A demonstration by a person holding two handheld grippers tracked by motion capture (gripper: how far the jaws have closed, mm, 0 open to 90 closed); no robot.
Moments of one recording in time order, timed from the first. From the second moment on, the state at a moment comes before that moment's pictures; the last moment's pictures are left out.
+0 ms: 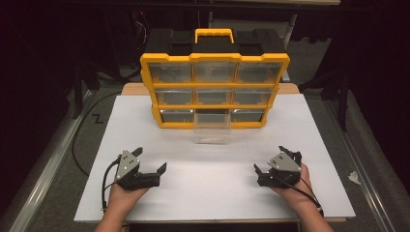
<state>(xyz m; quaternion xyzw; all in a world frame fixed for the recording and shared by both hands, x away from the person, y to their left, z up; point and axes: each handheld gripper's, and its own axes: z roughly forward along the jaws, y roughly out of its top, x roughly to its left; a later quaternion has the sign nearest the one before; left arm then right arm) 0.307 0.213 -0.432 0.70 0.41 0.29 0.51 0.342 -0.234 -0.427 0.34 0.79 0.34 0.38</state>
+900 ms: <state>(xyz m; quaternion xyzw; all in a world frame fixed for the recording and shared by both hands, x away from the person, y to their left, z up) 0.308 0.213 -0.433 0.69 0.42 0.29 0.52 0.336 -0.263 -0.426 0.41 0.71 0.50 0.28</state>
